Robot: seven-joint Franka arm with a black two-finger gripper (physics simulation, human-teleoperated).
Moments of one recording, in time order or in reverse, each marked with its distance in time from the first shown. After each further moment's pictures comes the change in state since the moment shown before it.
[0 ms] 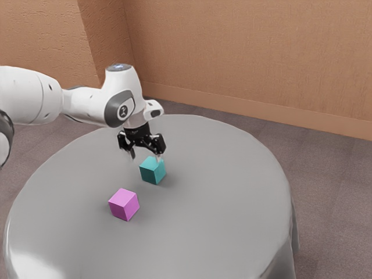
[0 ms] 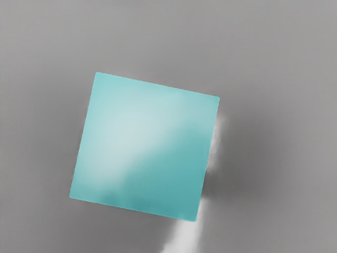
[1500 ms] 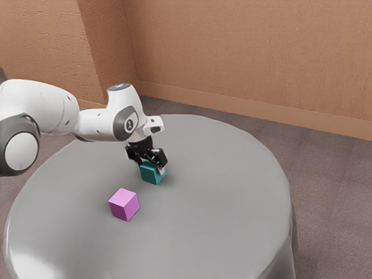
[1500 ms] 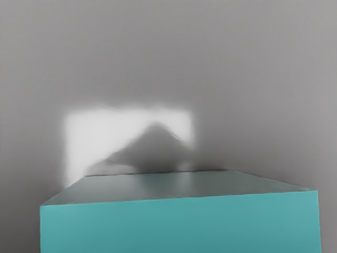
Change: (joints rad) arm 0.087 0.222 -0.045 0.128 -0.120 0.077 0.359
